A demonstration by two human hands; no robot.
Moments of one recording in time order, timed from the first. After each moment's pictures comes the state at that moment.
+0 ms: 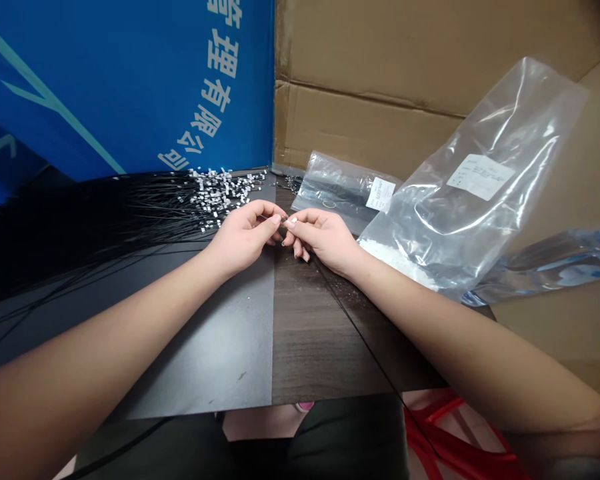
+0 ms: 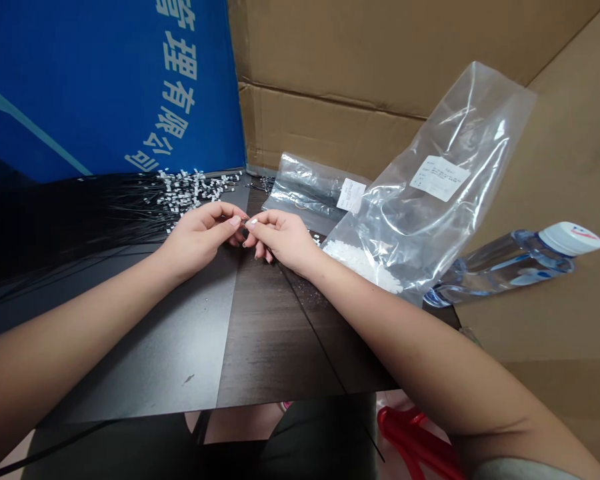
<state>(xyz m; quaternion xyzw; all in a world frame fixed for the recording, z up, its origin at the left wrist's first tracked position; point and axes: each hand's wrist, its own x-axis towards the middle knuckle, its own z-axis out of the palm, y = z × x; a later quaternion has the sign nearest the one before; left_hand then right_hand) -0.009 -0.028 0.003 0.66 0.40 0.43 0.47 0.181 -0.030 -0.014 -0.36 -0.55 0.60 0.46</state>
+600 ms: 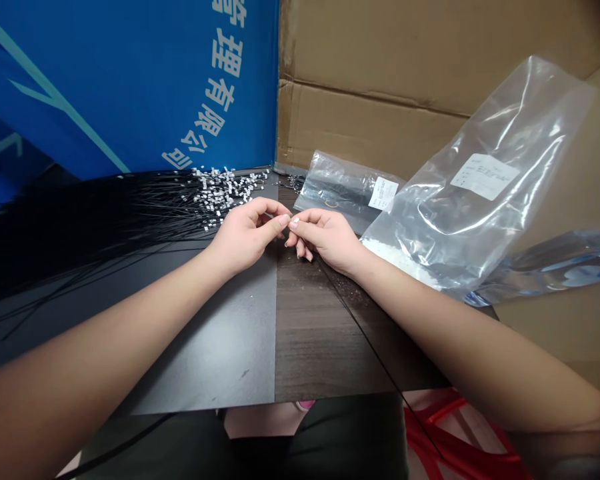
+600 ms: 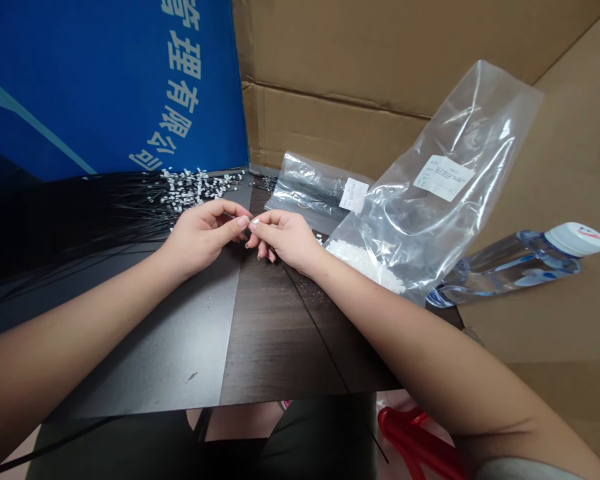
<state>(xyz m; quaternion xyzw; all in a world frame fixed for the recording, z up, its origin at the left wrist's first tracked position) -0.012 -0.028 0.000 0.69 0.40 0.44 0.42 0.182 -0.032 -0.013 -0.35 -0.55 0.61 0.45</state>
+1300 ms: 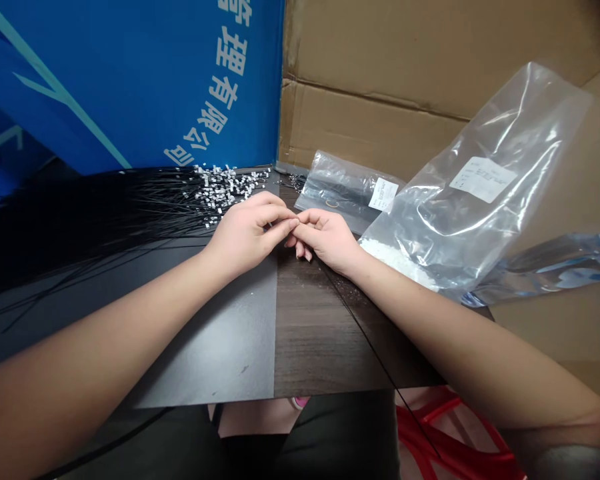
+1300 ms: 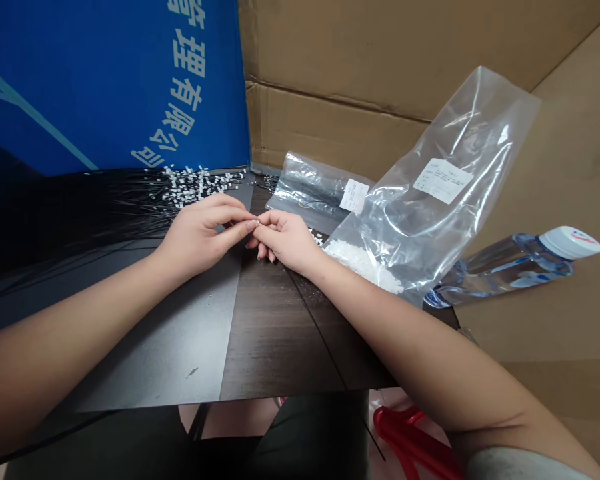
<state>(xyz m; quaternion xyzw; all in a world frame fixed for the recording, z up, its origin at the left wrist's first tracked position) -0.013 -0.035 0.011 0.83 0.36 0.40 0.12 0.180 -0.032 -0.016 -0.37 -0.58 0.57 0.44</state>
